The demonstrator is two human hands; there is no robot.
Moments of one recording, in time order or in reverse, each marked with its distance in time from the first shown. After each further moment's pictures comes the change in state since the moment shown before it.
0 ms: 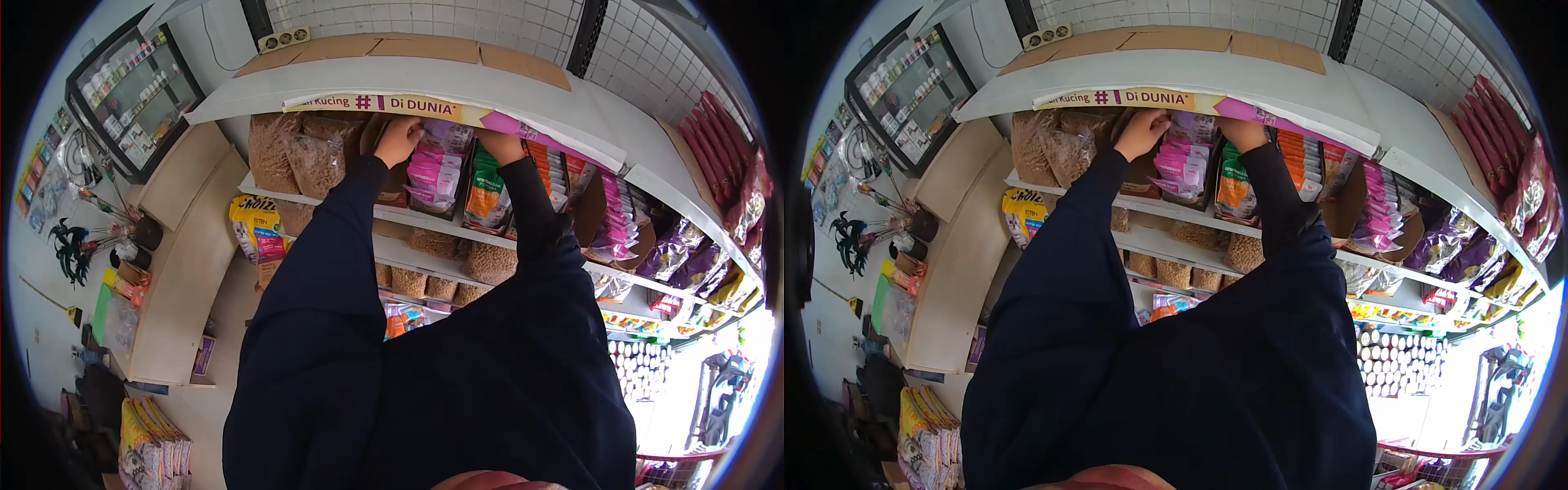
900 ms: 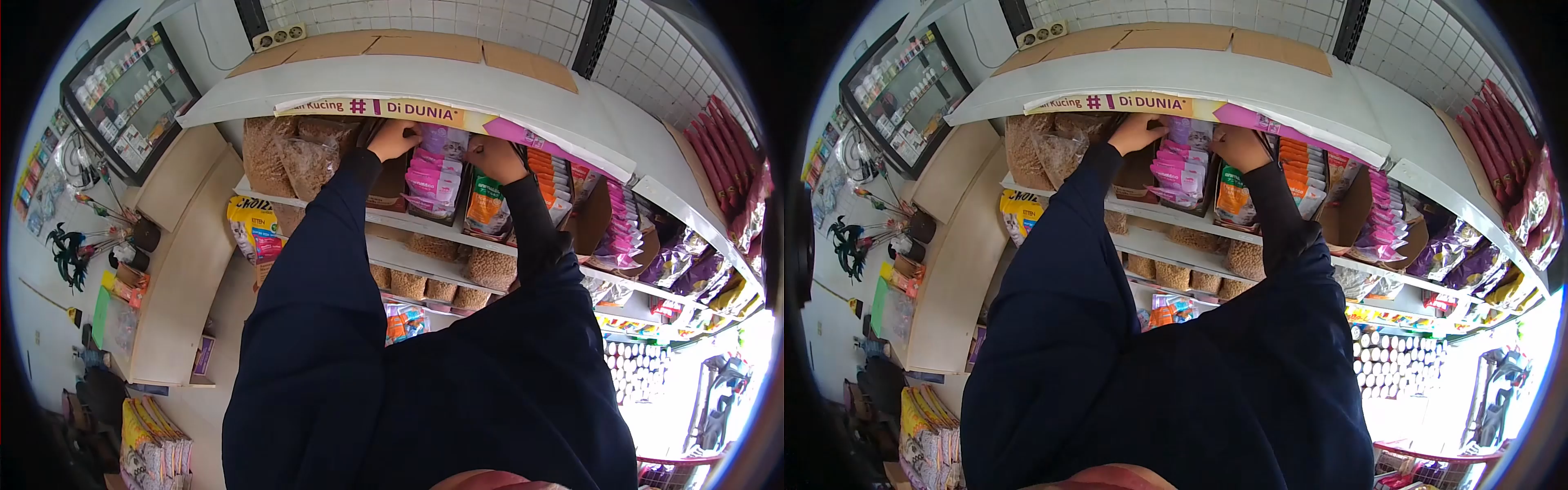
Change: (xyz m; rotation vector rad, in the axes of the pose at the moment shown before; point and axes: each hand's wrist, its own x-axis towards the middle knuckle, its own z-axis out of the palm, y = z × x) left_hand 0.015 -0.025 -0.008 0.172 -0.206 0.038; right_hand -0.017 0.000 -0.001 0.135 -0.366 0.047
